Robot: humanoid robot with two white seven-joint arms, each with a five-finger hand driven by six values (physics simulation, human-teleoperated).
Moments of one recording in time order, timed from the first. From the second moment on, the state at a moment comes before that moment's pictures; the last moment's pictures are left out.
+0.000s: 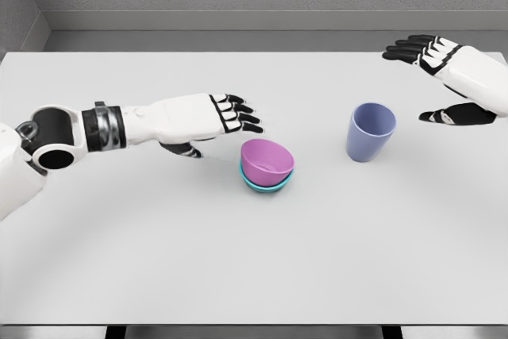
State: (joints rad) left arm -0.70 0.66 -0.78 -1.53 -0.51 -0.61 -0.35; right arm -0.35 -1.03 0.38 -1.64 0.16 -0.61 0.11
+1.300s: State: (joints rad) left arm -0.69 0.99 -0.74 -1.29 -0.34 -0.61 -0.34; right arm -0.65 -0.84 0.49 -1.52 0.29 -0.52 0.61
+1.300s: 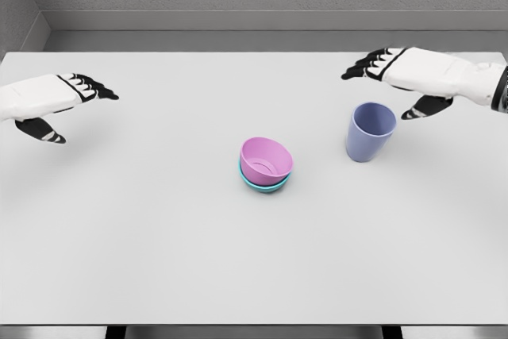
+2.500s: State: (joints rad) left arm -0.69 1.00 -0.73 -1.29 -0.34 -0.61 -0.35; right arm -0.66 -0.82 0.64 -1.40 0.28 -0.52 0.61
